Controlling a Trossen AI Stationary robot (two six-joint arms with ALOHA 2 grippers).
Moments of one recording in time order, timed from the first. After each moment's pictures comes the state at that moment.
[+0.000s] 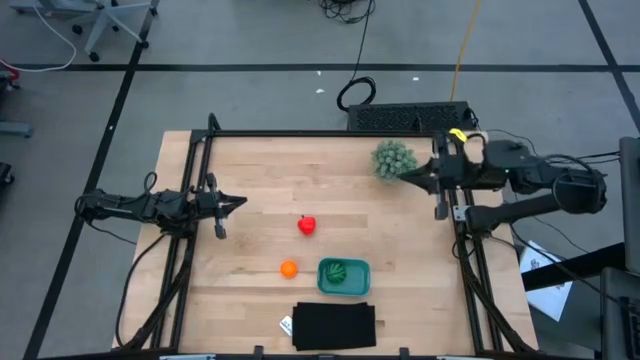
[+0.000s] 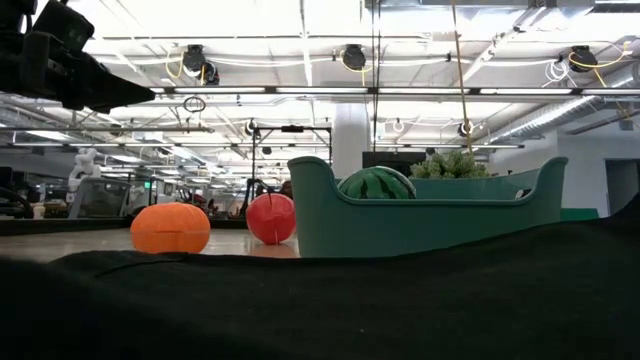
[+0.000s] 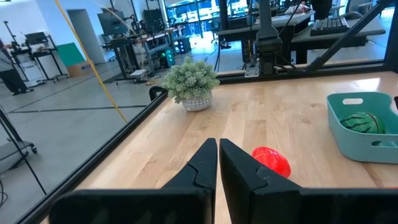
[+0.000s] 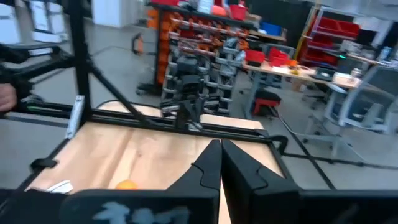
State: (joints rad) left arm -0.15 0.02 0.10 -0.16 -0.40 0.14; right arm 0.02 0.74 1.01 -0.38 0.05 -0.15
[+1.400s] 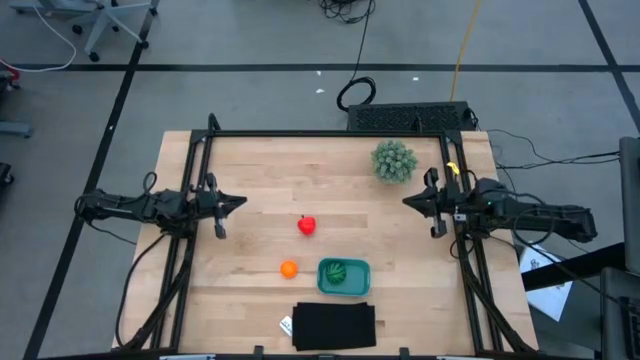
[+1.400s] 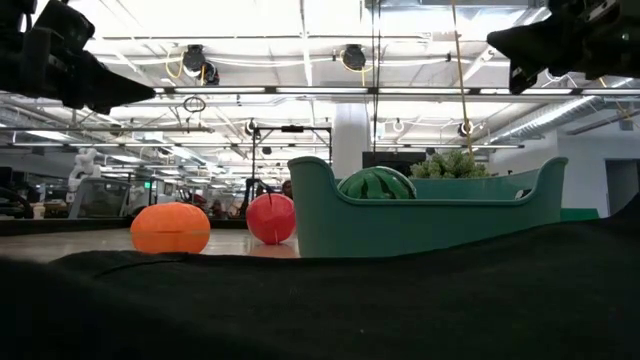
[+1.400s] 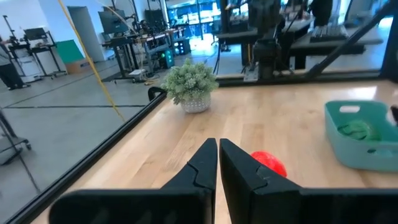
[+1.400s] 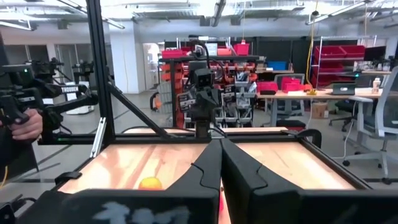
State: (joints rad) left arm -0.15 0.02 0.10 -0.14 -0.39 0.10; right arm -0.14 0.23 0.13 0.23 -0.16 0.05
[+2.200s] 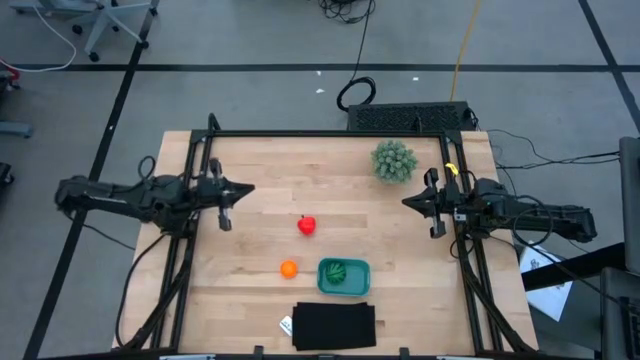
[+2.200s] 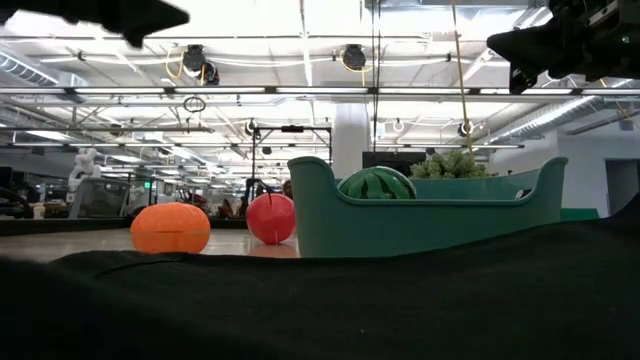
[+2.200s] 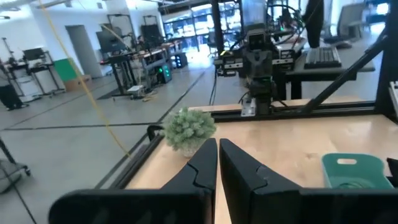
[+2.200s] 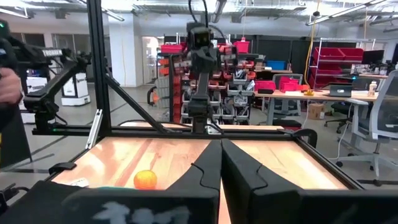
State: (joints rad) left arm -0.10 0.53 0.47 0.04 -0.32 0.17; right arm -0.14 0.23 0.13 0.21 -0.16 0.01
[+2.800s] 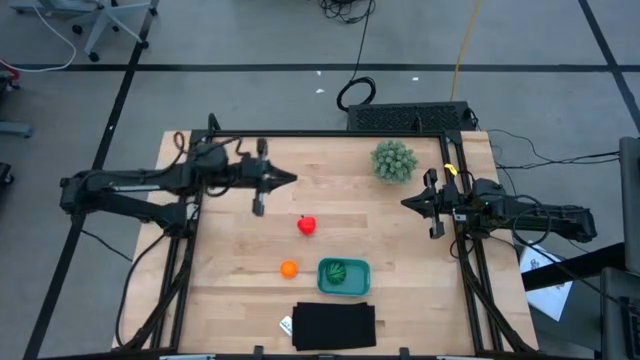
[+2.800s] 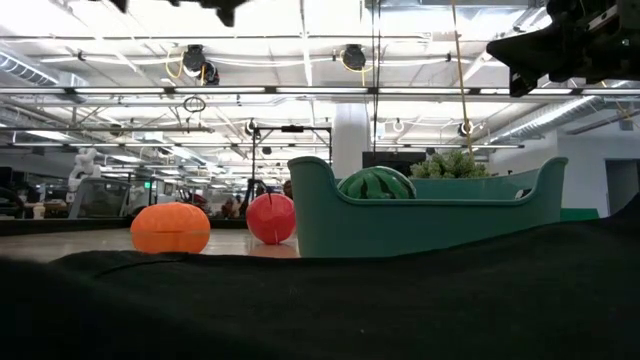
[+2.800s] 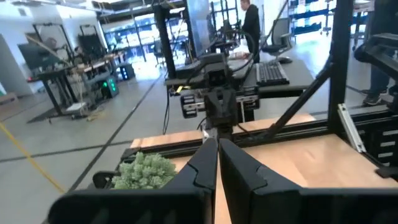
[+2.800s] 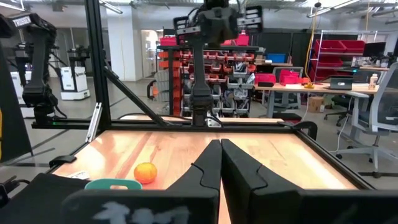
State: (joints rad) left arm 0.19 1.06 0.82 0.23 0.22 0.18; right arm -0.14 0.23 0.13 0.18 -0.15 0.01
